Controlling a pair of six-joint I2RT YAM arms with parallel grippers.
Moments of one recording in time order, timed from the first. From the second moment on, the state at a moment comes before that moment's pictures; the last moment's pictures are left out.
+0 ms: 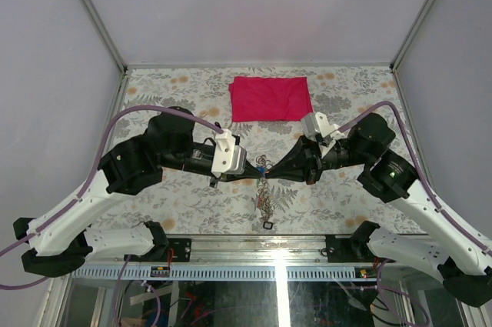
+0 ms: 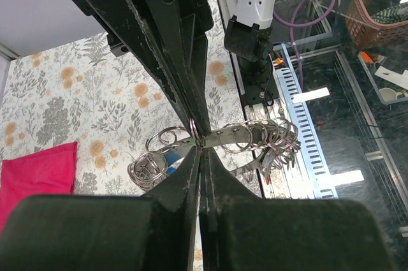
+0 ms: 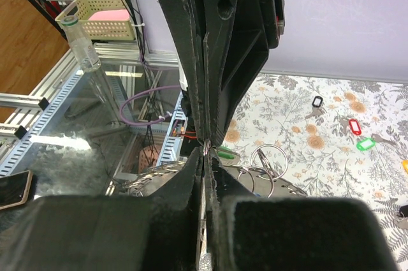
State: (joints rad) left arm -0.99 1.07 1.46 -0.71 0.65 0.42; right arm 0.78 0.90 1.08 -0.16 -0.96 0.05
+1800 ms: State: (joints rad) left arm -0.99 0.95 1.15 -0.03 0.46 0.03; right arm 0.78 0.80 0.67 0.82 -0.51 0.57
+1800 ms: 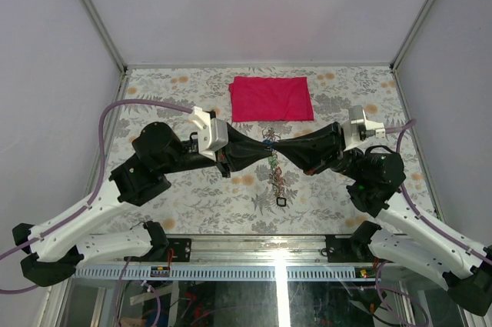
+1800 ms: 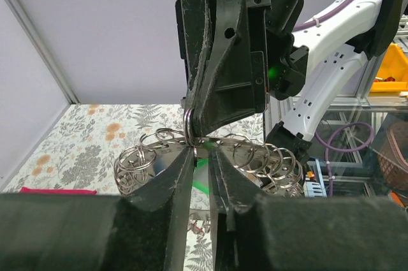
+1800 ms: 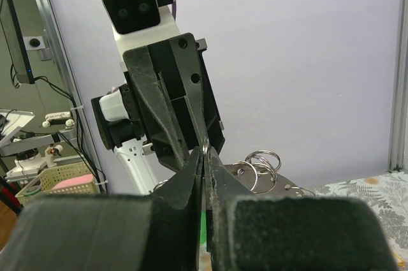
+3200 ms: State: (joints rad) left arm -0.99 0.96 1.14 0.03 0.54 -0.02; right arm 0.78 0.78 0.76 0.68 -0.66 0.47
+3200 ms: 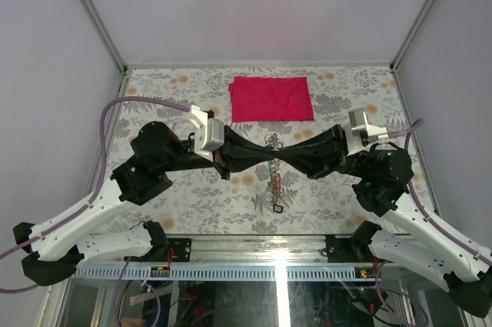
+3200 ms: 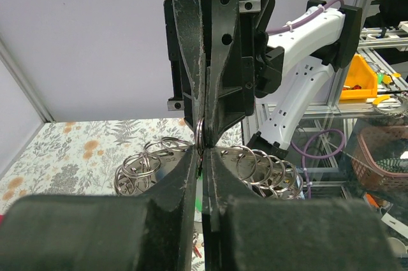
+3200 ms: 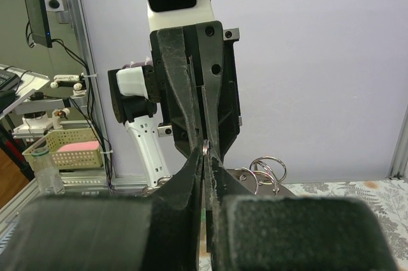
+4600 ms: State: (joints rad) left arm -1.01 1.37 1.77 -1.14 0.29 0.38; right arm 0.78 0.88 1.07 -0.31 -0.66 0.00
